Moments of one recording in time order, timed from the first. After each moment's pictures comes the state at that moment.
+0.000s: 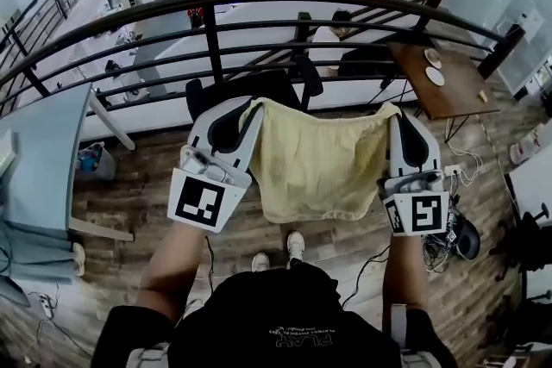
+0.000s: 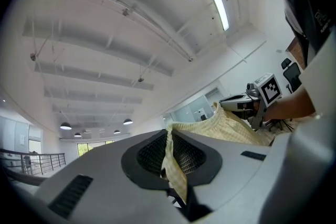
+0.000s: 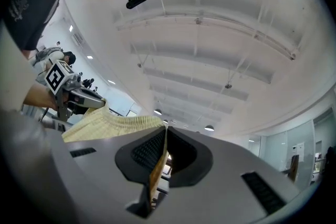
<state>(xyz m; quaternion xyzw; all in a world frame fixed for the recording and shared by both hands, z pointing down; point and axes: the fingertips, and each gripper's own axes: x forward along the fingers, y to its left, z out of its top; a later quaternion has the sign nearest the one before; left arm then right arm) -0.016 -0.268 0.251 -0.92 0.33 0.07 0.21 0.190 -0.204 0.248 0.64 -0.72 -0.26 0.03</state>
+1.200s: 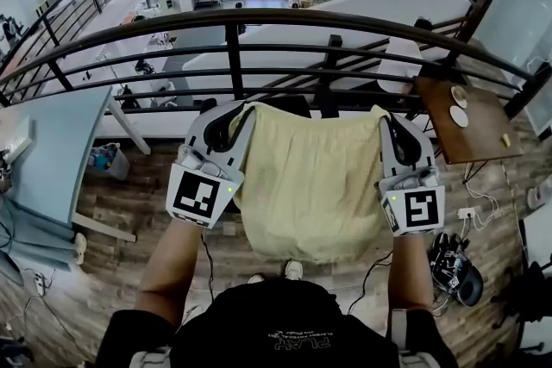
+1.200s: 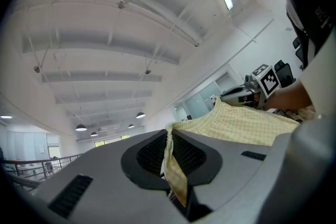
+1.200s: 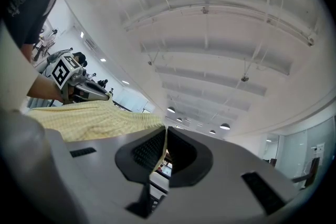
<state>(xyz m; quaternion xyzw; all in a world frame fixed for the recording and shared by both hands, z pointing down) 0.017 -0.359 0.251 -0.89 0.40 0.01 0.22 0.234 -0.322 0.245 0.58 -0.77 -0.26 0.06</state>
